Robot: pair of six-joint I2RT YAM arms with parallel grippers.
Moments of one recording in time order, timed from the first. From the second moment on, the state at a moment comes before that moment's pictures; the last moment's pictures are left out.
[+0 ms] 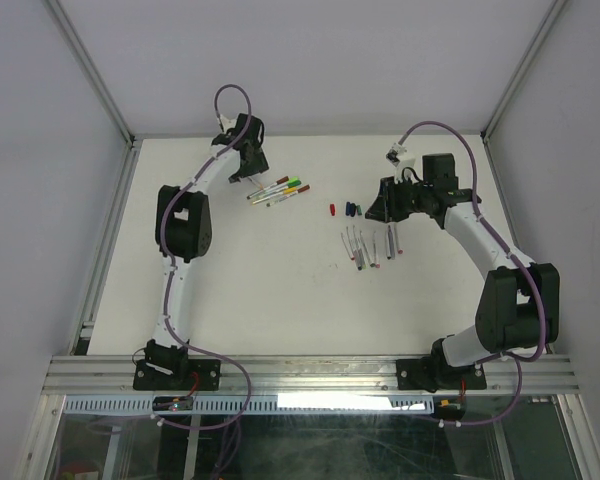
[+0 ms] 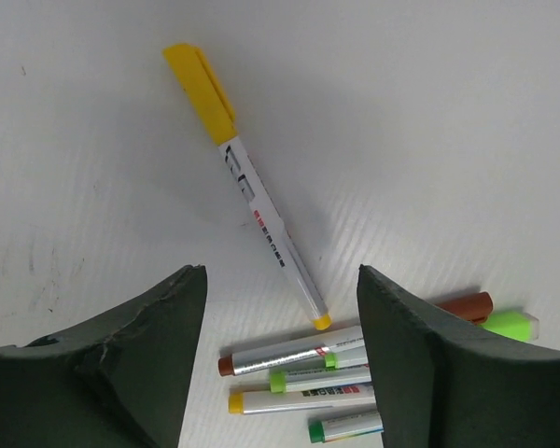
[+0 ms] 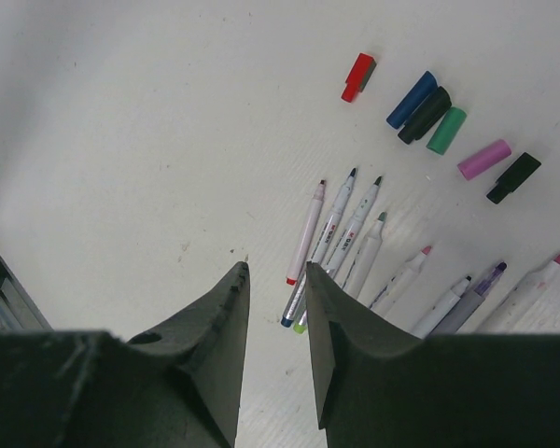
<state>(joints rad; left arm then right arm) -0.29 2.40 2.11 -0.67 -0.29 -0.61 0.15 1.48 1.09 -0.42 -0.66 -0.05</state>
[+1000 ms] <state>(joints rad) -0.28 2.40 2.05 -0.72 -0.38 -0.50 0.14 1.48 1.09 -0.42 -0.67 -0.05</state>
